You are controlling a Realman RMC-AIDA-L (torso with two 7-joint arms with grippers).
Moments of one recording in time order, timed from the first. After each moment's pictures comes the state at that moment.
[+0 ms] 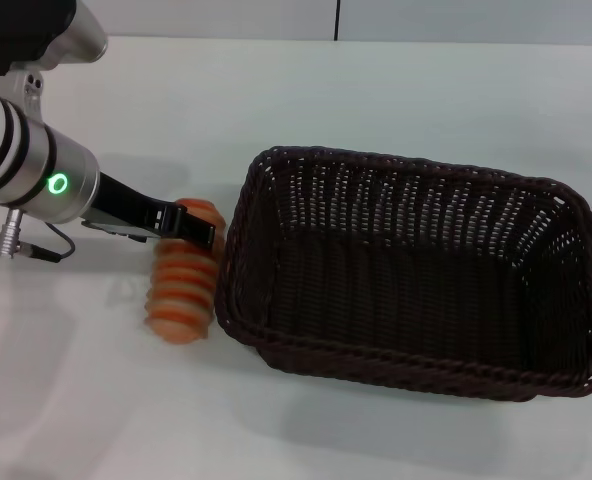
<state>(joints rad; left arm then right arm) -0.45 -2.06 -1.68 -1.46 2.60 -1.42 0.04 0.39 2.03 -1.68 -0.32 0.59 -1.27 0.01</state>
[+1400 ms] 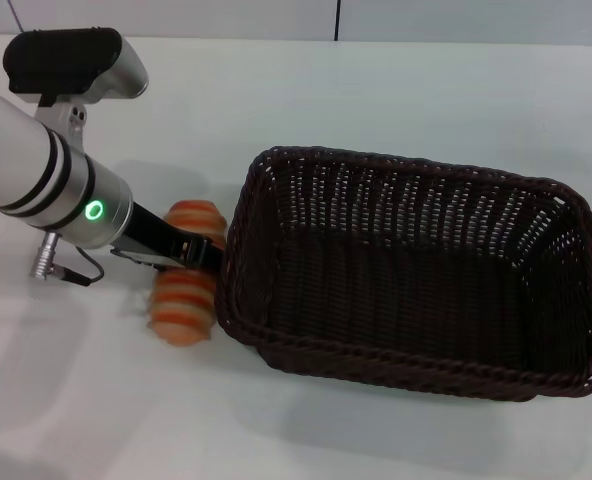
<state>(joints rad) -0.49 -2.07 -1.62 -1.32 2.57 -1.38 0.05 0.38 2.04 -1.69 -0.33 0.57 -1.27 0.01</state>
